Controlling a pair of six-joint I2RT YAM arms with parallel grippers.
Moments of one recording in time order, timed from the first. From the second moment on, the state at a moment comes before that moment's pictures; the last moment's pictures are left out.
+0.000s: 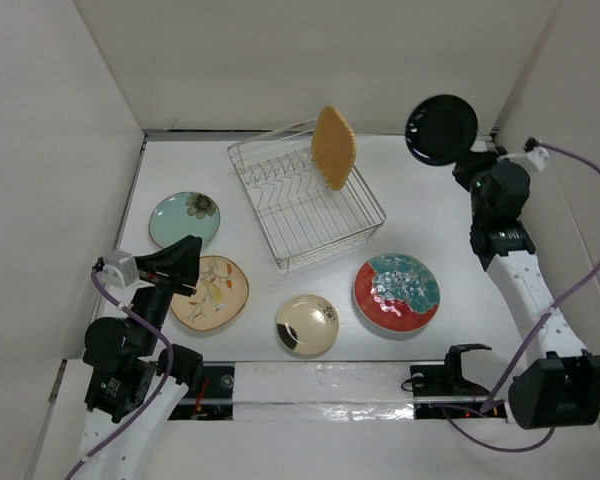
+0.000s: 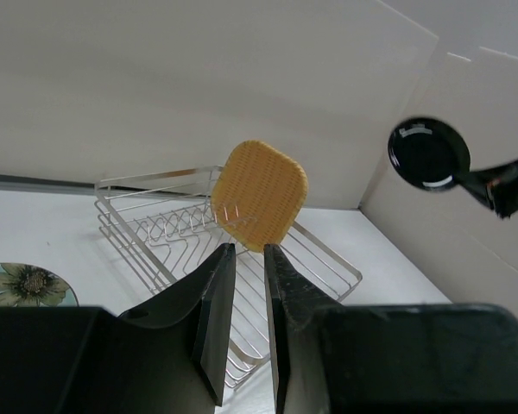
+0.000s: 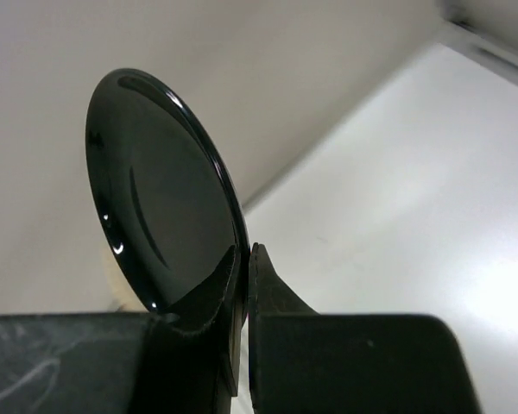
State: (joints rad) left arm -0.38 0.11 0.62 -0.18 -0.05 -0.35; right arm -0.05 1.07 0.85 0.15 0.21 0.77
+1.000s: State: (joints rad) left arm -0.38 0.16 0.62 -0.19 -0.02 -0.35; right arm 0.66 2.27 2.24 -0.27 0.98 -0.26
